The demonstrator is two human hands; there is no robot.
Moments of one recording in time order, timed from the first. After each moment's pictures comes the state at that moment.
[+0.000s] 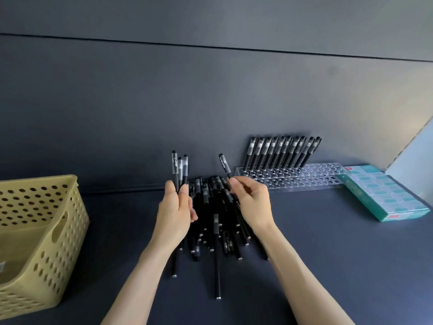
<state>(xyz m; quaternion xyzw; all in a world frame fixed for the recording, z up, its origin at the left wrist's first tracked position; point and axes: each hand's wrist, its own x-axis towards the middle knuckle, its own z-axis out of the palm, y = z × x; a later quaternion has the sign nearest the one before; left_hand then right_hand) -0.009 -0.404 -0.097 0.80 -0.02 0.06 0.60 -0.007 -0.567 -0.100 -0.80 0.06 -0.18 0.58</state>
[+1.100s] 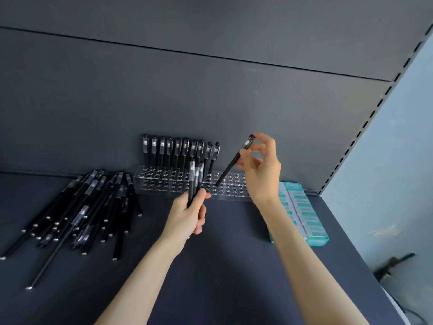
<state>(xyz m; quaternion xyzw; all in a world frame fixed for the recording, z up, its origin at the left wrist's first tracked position) -0.037 -0.684 -0.107 0.66 0.03 -0.04 0.75 0.009 -0.837 -0.048 -0.75 -0.07 -0.30 0.58</state>
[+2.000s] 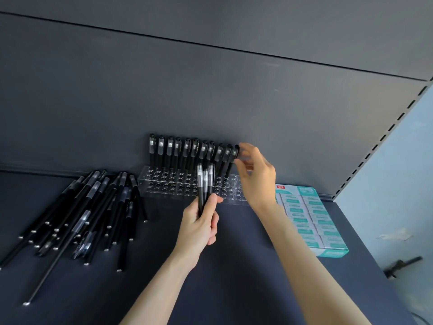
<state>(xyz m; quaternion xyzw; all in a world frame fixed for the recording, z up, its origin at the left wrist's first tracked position) -0.035 -0.689 -0.118 0.60 0.02 -0.03 0.80 0.042 -0.822 -0.079 -0.85 -0.09 -0.33 0.40</state>
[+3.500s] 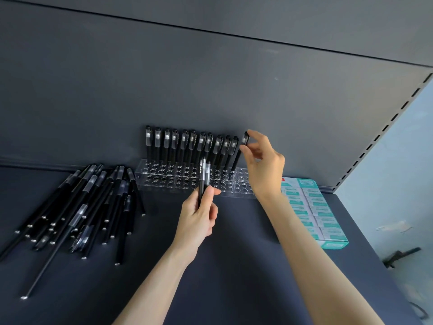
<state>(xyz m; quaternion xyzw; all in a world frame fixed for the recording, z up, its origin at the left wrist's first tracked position) -0.034 -0.690 -0.119 0.62 0.02 -0.02 0.78 0.047 -0.830 -0.074 -0.82 -0.06 -0.38 0.42</state>
